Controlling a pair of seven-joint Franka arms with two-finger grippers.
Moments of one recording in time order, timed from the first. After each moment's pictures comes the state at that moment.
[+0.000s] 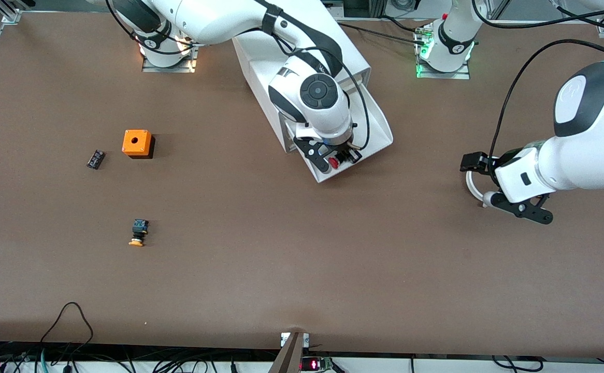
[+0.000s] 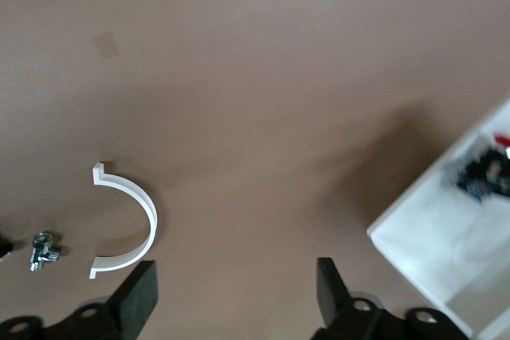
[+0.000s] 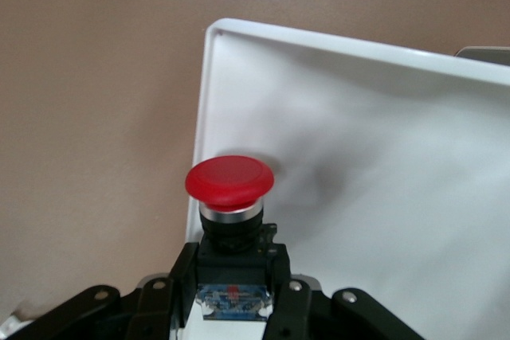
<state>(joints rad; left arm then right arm) 0.12 0.43 -0.31 -1.30 -0.03 1.47 0.03 0.68 0.88 0.33 -1.02 -0.05 2.02 1.77</state>
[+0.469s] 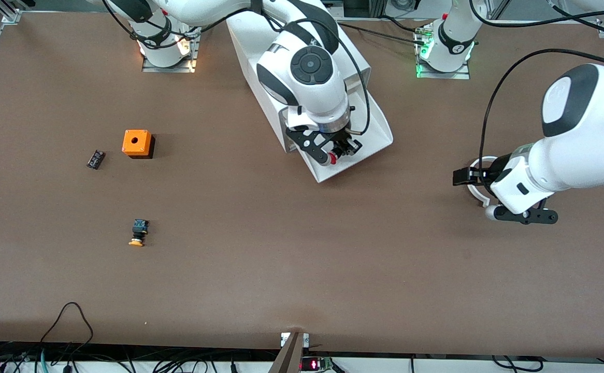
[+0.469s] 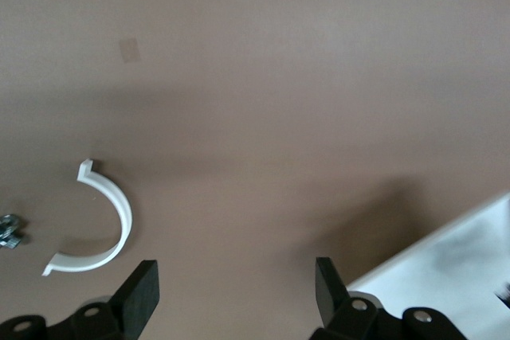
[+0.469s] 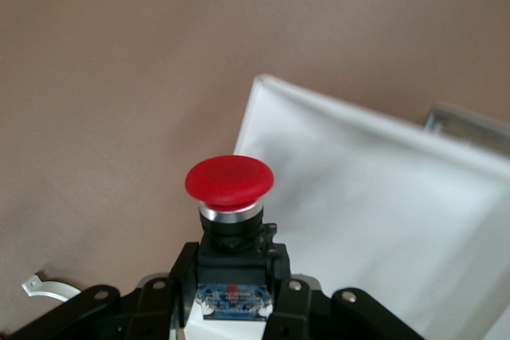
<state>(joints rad) 0.11 0.39 -0.33 -1.41 -0.03 1.66 -0.21 0.64 0.80 0.32 -0.98 -0.06 1.92 1.58</state>
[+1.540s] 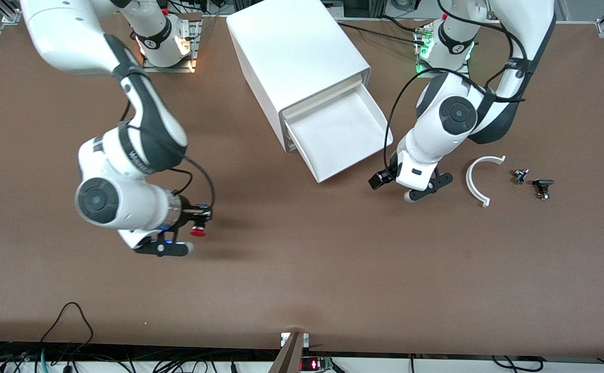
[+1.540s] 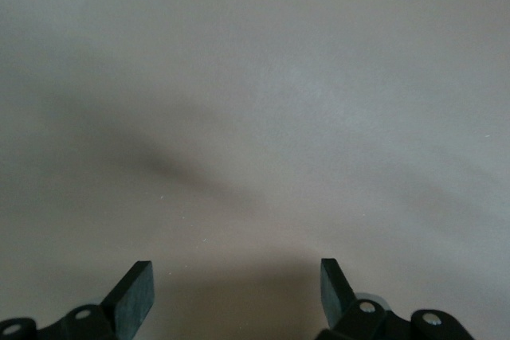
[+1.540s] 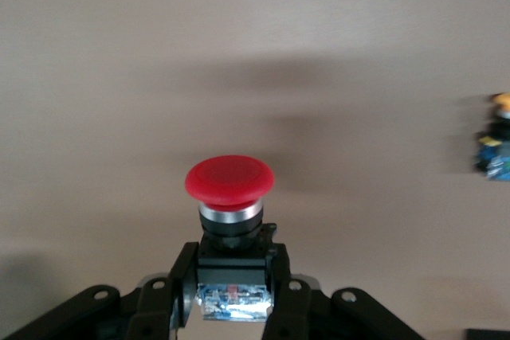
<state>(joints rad) -0.05 0.34 -0.41 -1.94 -0.02 2.31 -0.95 0.09 0.80 0.31 -1.05 -0.06 1.70 0.38</state>
